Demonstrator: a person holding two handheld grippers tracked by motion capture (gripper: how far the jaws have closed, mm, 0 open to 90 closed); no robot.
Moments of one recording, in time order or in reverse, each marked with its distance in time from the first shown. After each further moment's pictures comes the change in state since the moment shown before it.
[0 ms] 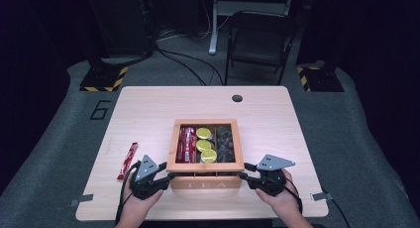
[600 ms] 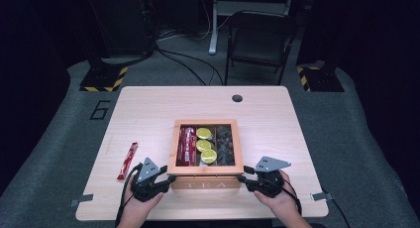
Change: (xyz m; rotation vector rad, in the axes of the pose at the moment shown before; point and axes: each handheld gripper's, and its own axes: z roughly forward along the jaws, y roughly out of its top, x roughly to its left) left arm -0.001 -0.009 0.004 0.041 -0.010 -0.002; right arm 0.001 -0.006 0.007 0.049 0.015 -0.002
